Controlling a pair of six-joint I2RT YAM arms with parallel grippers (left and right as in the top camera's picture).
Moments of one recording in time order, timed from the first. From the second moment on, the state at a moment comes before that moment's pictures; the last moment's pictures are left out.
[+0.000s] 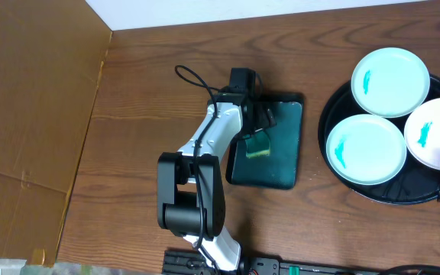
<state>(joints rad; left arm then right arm) -0.08 1.82 1.17 -0.66 -0.04 -0.46 0.03 0.01 0.01 -0.06 -0.13 -0.03</state>
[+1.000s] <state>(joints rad) -0.08 1.91 1.17 -0.57 -0.06 -0.47 0.03 0.01 0.01 -0.06 -0.13 -0.03</state>
